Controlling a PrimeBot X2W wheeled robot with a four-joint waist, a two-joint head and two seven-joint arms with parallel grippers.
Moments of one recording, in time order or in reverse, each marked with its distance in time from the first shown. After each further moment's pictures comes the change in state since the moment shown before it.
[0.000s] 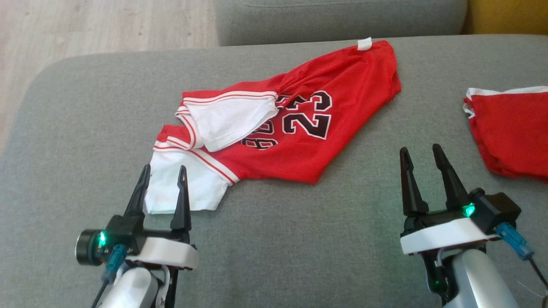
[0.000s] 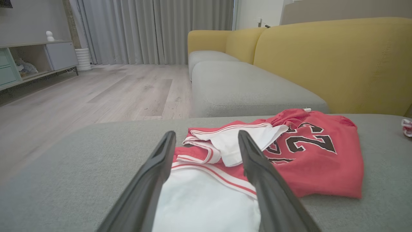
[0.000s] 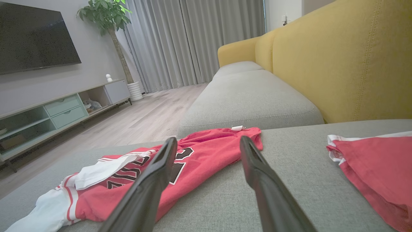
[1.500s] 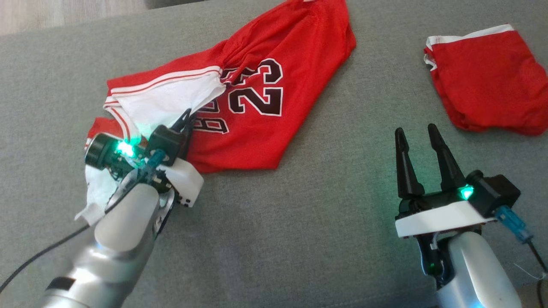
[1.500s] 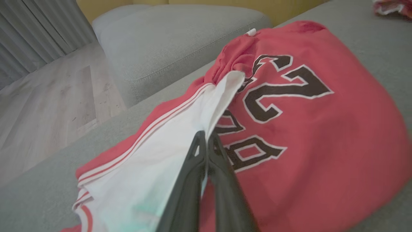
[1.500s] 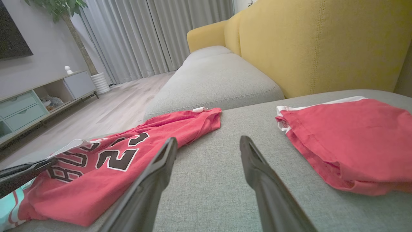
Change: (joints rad) left arm -0.469 -0.022 -0.174 0.463 0.200 -0.176 0.154; right arm -0.068 0.000 0.025 0.001 0.029 0.000 0.000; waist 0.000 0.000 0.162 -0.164
